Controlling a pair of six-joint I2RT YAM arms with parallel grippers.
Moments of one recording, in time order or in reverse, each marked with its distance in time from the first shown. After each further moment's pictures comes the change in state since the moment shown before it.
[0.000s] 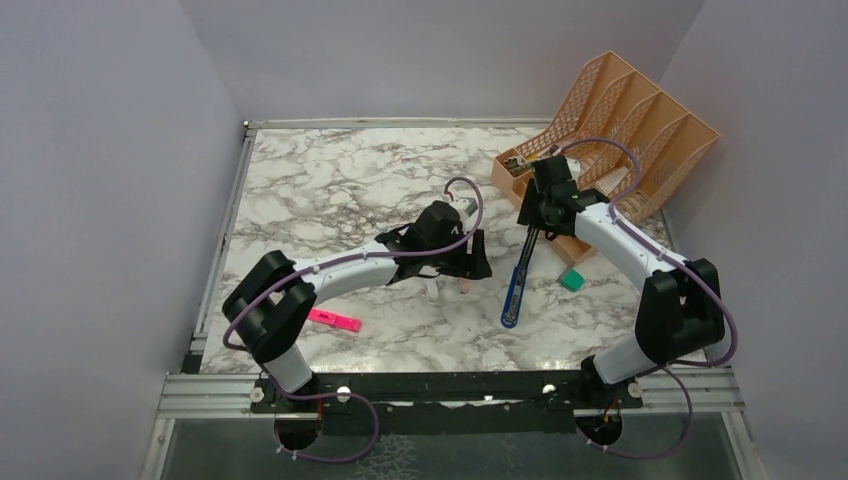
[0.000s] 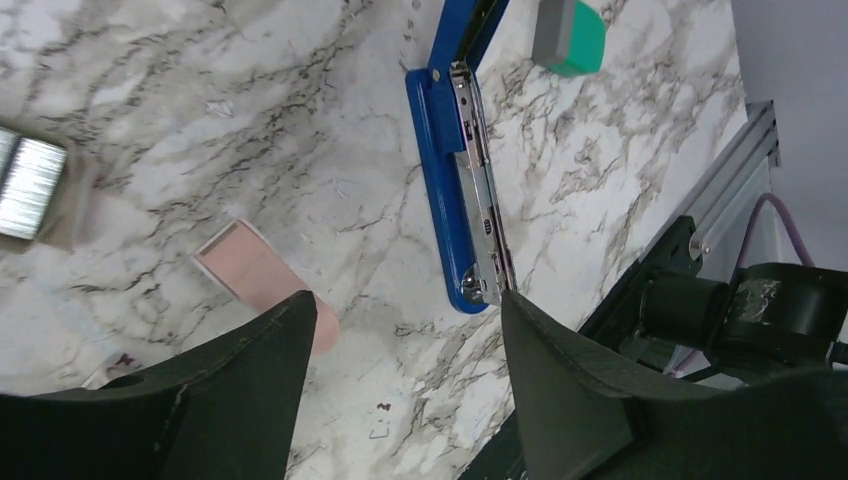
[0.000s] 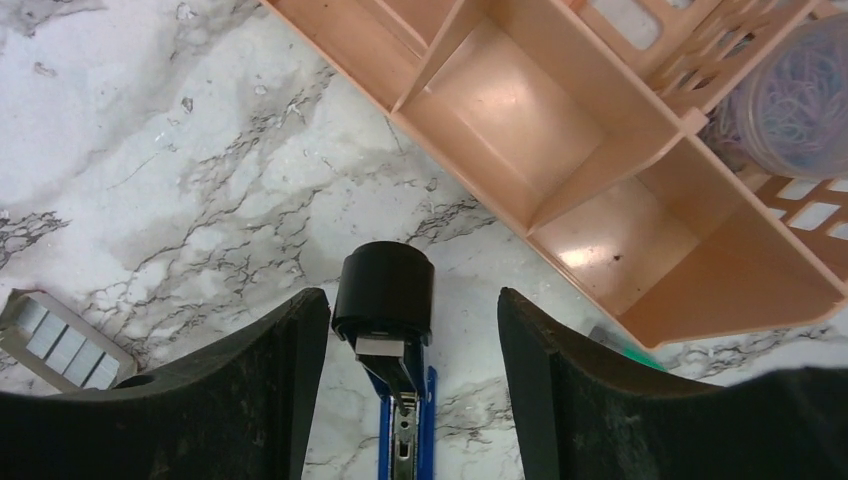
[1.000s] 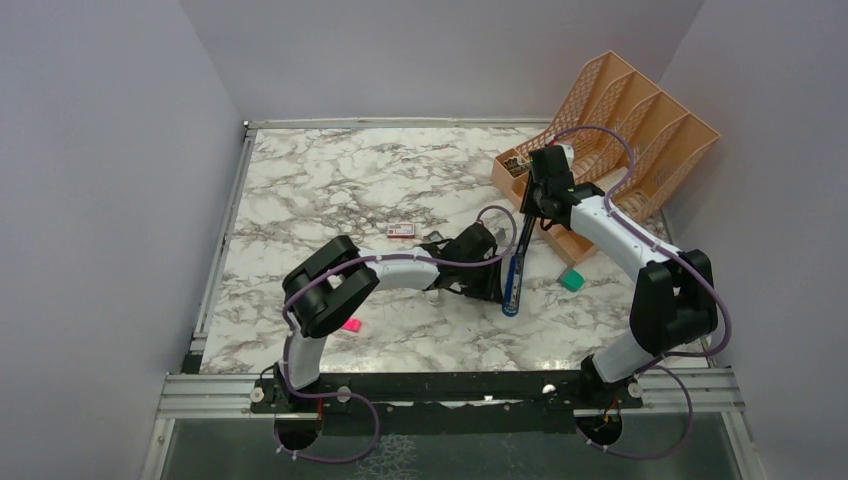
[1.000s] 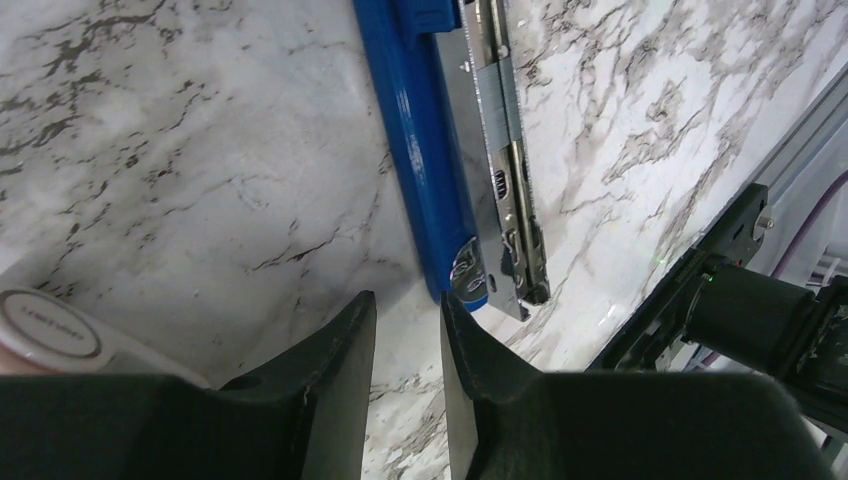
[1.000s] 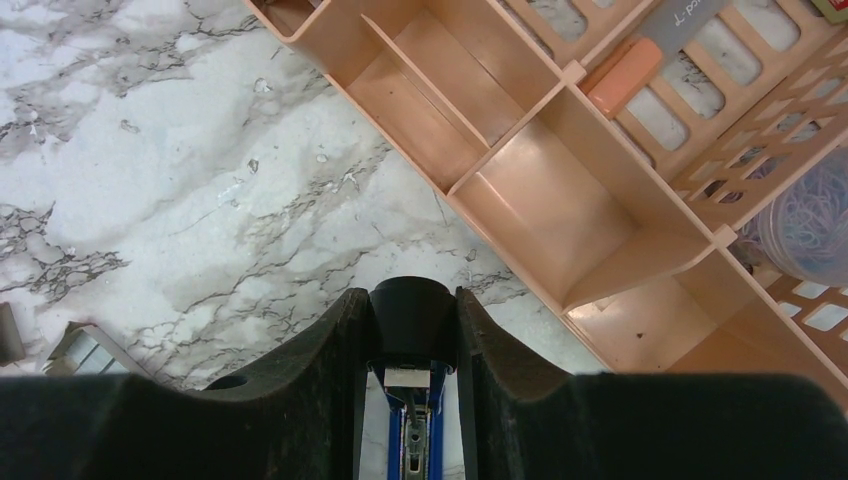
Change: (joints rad) left arm -0.113 0.326 0.139 -0.003 0.048 -0.082; right arm 0.000 0.065 0.056 0.107 -0.018 -0.071
